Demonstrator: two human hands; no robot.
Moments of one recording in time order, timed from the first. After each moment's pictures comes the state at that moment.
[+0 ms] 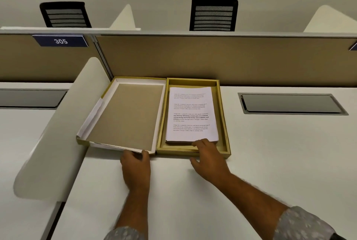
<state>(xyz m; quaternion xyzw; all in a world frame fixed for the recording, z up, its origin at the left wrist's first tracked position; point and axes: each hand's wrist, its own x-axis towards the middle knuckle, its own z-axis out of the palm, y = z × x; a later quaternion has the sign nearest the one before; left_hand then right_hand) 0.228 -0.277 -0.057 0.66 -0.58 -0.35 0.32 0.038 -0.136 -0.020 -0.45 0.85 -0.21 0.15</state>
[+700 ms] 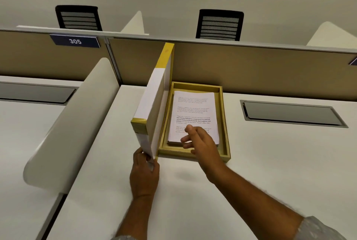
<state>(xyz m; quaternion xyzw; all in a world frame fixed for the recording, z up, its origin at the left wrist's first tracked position) 0.241 -0.242 -0.074 0.52 -0.73 -0.27 0.35 0.073 -0.152 0.078 -0.26 0.71 -0.55 0.36</state>
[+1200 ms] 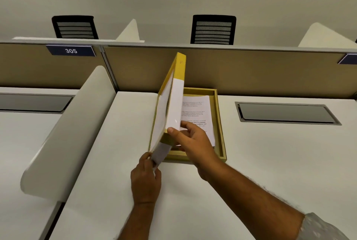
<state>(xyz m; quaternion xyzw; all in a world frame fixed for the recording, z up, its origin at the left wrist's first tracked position) 0.235 -0.232 -0.078 0.46 -0.81 -0.14 0.32 0.077 -0.159 0.113 -0.27 0.64 -0.60 0.40</state>
